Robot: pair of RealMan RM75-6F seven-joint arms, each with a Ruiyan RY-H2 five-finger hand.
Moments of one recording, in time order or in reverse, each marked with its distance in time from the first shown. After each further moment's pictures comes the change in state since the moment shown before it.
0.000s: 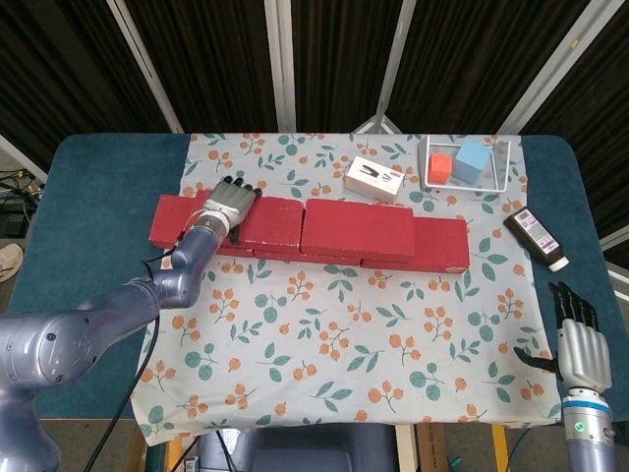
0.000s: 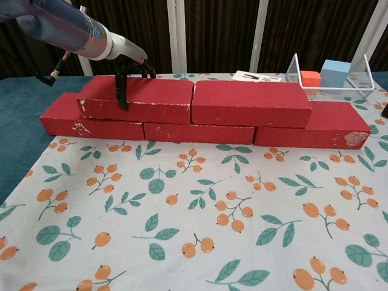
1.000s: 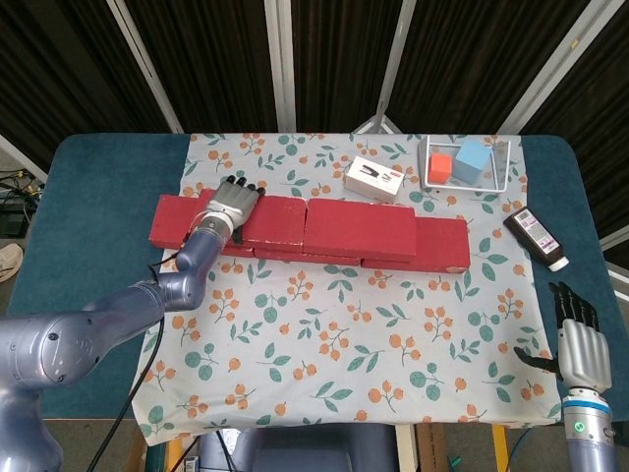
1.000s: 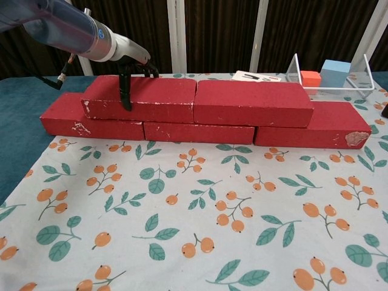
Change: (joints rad) left arm 0.009 -0.015 -0.033 0.004 -0.025 0.026 0.046; right arm 0.000 -0.003 0.002 -0.002 0.007 0.000 -0.004
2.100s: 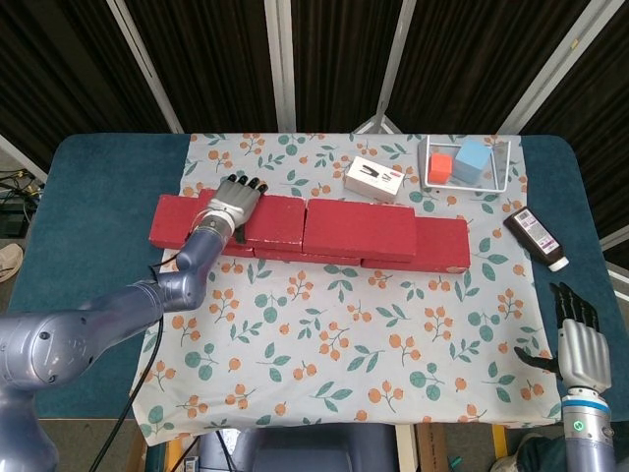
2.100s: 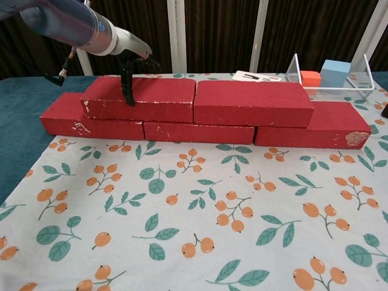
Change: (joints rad) left arm -0.018 0.046 -0.023 -0.062 -0.020 0.025 0.027; right arm 0.003 -0.004 0.005 -0.005 0.021 0.000 -0.021
